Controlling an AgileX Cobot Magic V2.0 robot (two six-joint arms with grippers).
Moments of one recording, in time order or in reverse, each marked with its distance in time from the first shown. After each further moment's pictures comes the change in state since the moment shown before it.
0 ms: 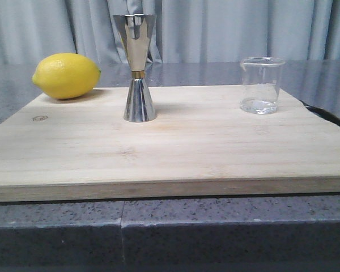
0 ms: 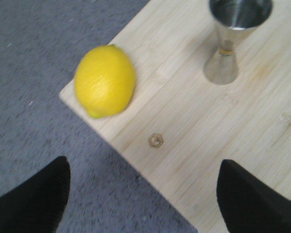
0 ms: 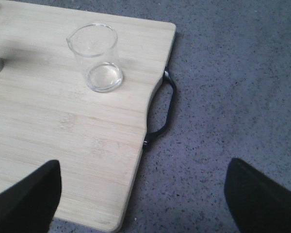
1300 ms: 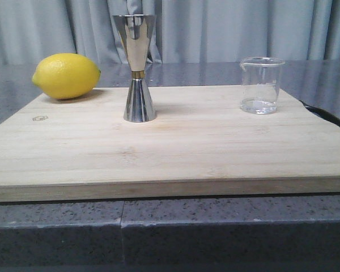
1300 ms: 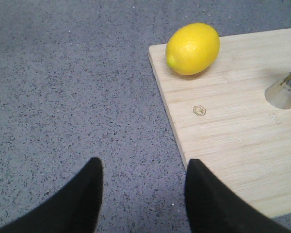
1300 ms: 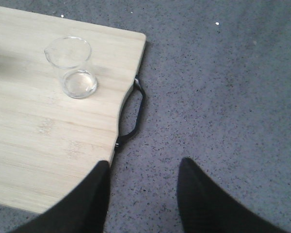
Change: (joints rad) left arm 0.000 -0.587 0.461 0.285 -0.194 -0.710; right arm 0.000 0.000 -0.159 -0.082 0.187 0.000
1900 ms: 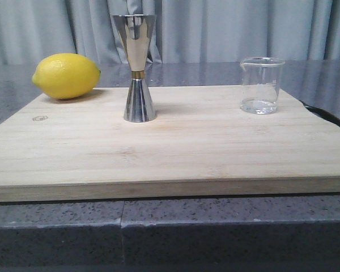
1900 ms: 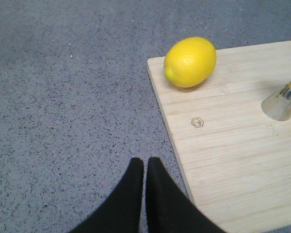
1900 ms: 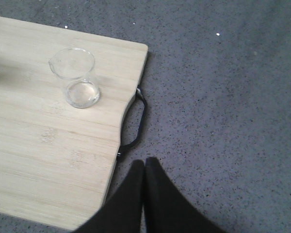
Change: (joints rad) left arm 0.000 0.000 0.000 0.000 -0.038 0.000; right arm 0.000 0.000 0.000 -0.002 -0.026 0.000
